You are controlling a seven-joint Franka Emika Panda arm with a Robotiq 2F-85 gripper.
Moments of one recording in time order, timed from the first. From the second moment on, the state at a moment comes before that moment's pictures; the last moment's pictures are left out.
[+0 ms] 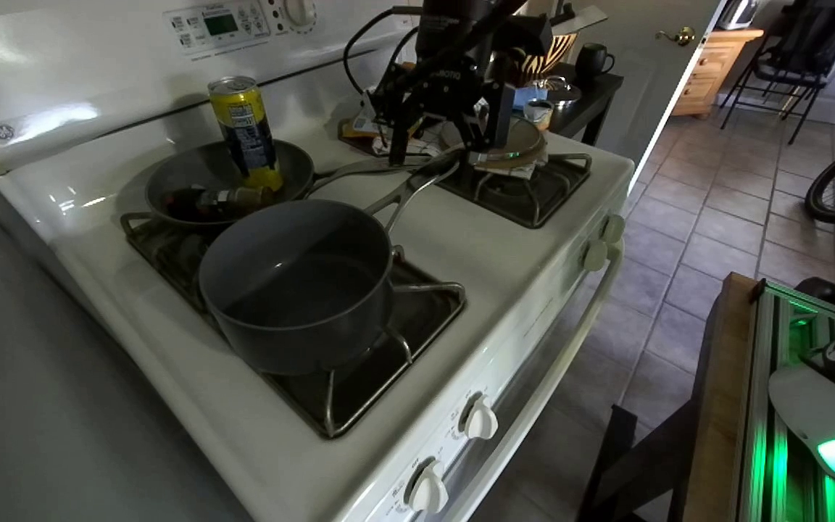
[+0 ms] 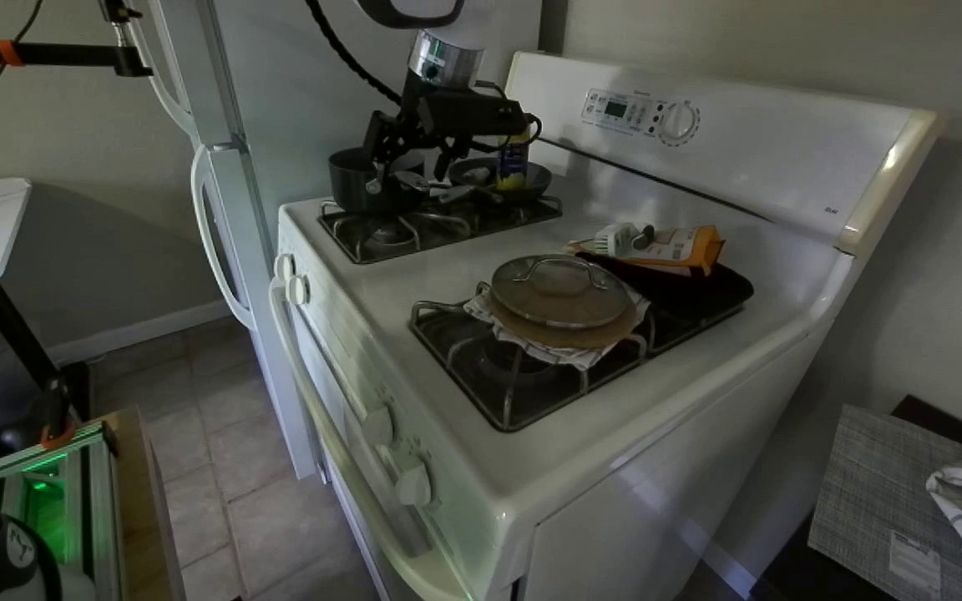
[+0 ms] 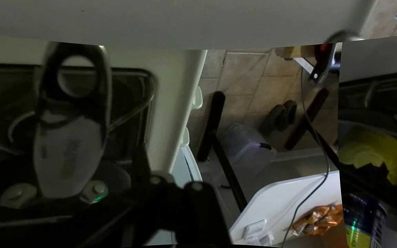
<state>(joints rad) 0.12 0.05 0.09 -2.05 0.47 2.07 -1.55</state>
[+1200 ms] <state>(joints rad) 0.11 0.06 0.10 -2.11 0.46 2.11 -1.55</state>
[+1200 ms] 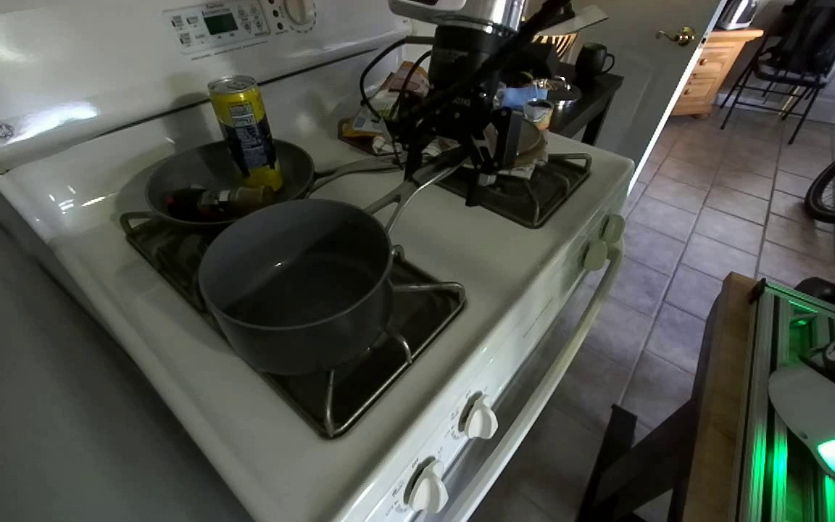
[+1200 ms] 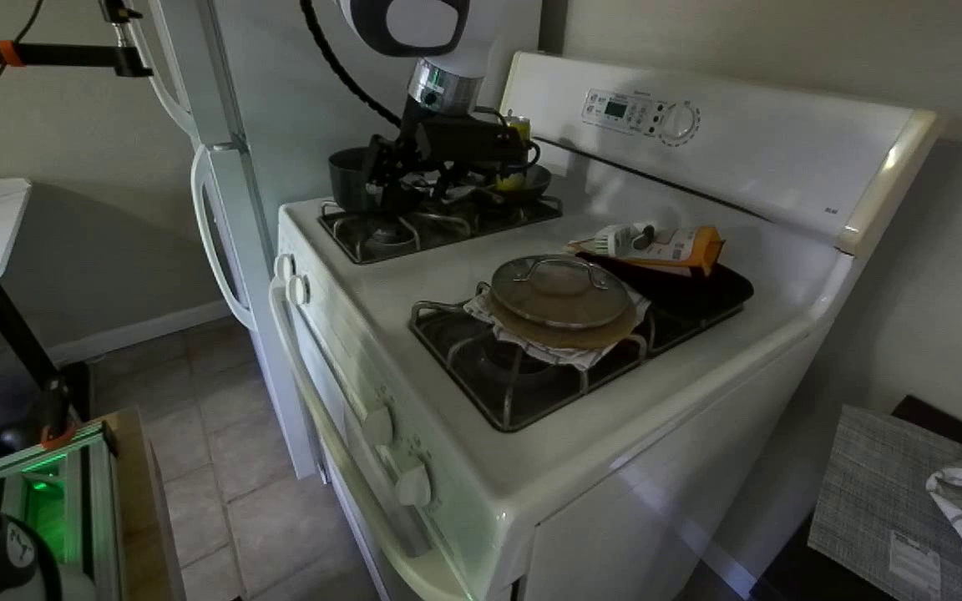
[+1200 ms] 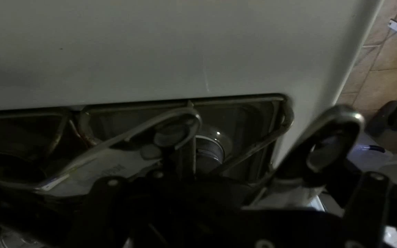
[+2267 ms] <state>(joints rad) 0.11 0.05 0.10 -2.13 0.47 2.17 -1.61</state>
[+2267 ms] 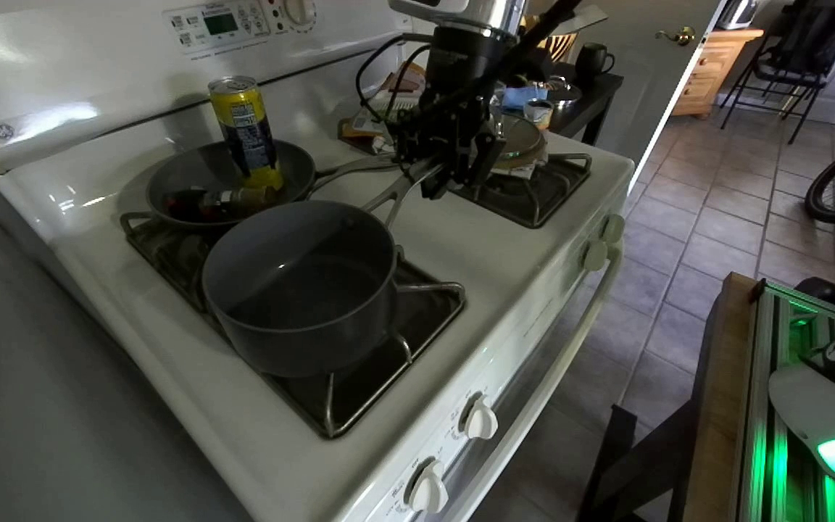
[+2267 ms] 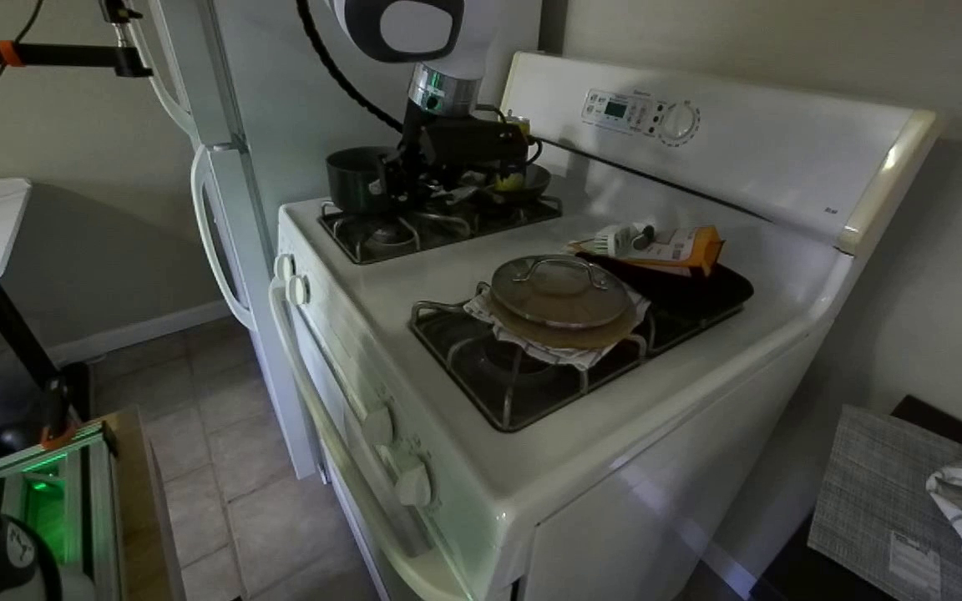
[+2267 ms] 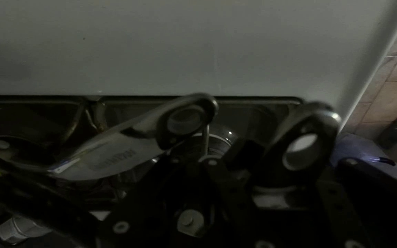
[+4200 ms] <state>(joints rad) 0.08 -0.03 0.10 -2.25 1.15 2.24 -1.91</state>
